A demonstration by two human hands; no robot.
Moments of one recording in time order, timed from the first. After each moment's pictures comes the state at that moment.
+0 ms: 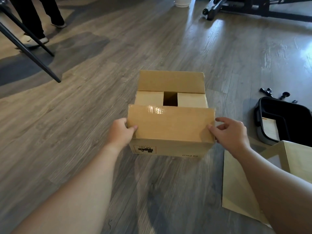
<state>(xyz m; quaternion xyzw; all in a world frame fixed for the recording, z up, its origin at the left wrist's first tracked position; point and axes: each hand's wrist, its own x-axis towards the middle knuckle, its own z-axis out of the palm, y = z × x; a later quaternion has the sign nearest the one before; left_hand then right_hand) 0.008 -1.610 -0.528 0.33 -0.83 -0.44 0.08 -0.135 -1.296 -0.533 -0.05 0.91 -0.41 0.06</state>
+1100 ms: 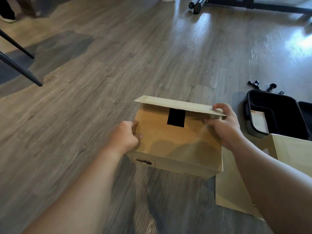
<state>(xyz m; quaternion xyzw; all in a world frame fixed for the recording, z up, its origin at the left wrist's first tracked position) -0.018 -1.577 -0.527 0.25 -0.90 -0.34 -0.04 -0.162 -1.290 -0.533 0.07 0.80 -0.58 0.10</state>
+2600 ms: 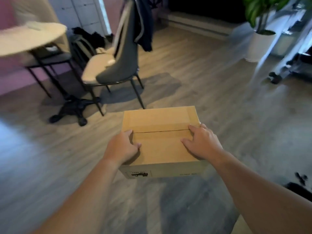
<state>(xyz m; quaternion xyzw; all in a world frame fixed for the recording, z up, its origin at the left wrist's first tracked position) 0.229 -1.693 -0.068 0.51 -0.82 -0.25 0.06 0.007 -1.537 -0.065 -0.42 0.88 -0.13 0.15</state>
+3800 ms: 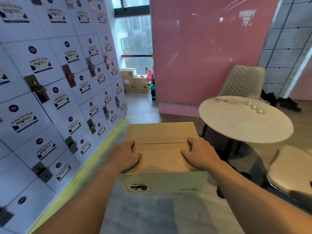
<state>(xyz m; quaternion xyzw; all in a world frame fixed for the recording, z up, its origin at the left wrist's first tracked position) 0.883 -2.074 0.263 0.79 -0.58 -0.13 0.15 0.621 -2.168 0.244 -0.79 0.58 -0.11 0.18</state>
